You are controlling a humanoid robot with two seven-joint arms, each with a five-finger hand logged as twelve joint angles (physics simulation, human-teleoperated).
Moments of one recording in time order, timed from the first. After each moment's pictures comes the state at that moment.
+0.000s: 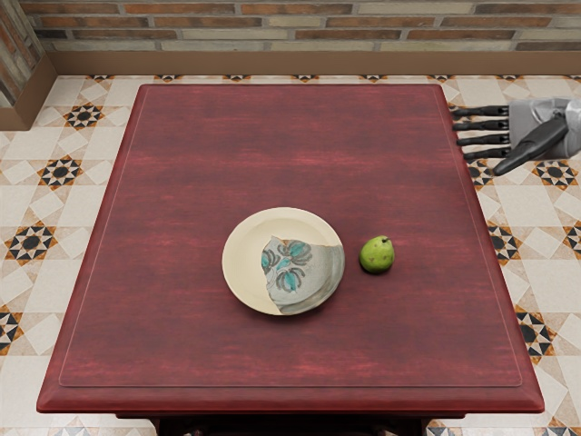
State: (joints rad) left arm -0.11 0.00 -0.17 -0.17 -0.01 -0.07 -0.09; right arm 1.13 -0.88 0.35 0.95 0.20 0.61 -0.61
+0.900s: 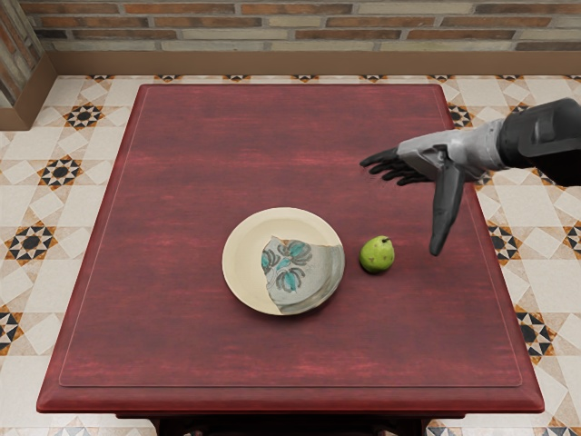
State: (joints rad) left arm -0.06 0.00 -0.17 -0.17 -0.01 -0.07 -0.09; right arm 1.26 -0.81 0.30 1.52 -0.48 0.43 -0.61
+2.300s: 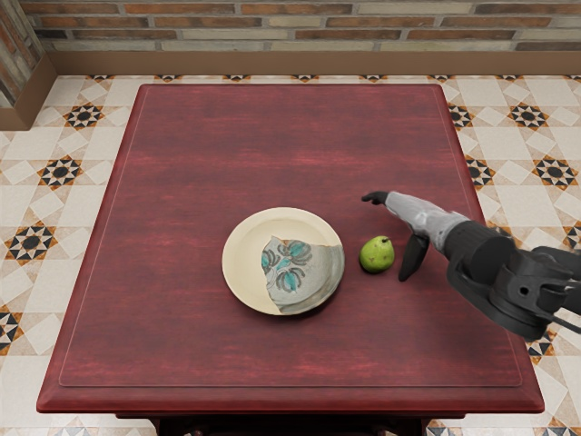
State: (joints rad) left arm -0.04 0.00 -0.17 -0.17 -0.01 -0.07 -0.09; right arm 0.83 -0.66 0.26 1.71 -1.28 -0.19 -0.61
